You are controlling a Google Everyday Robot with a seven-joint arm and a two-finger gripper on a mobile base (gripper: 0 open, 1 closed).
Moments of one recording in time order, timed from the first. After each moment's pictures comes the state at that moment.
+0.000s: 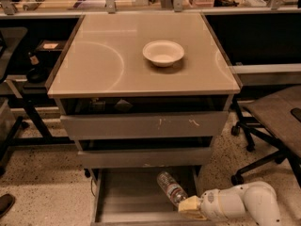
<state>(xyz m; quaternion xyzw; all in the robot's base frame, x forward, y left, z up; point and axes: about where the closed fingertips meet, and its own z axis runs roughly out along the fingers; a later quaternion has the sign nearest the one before) 0.369 -0.135 0.463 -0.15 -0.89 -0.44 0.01</state>
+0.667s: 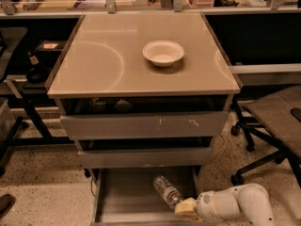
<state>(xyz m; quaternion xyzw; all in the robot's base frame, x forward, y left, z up) 0.370 -0.126 0.438 -0.15 -0.88 -0.45 0.03</state>
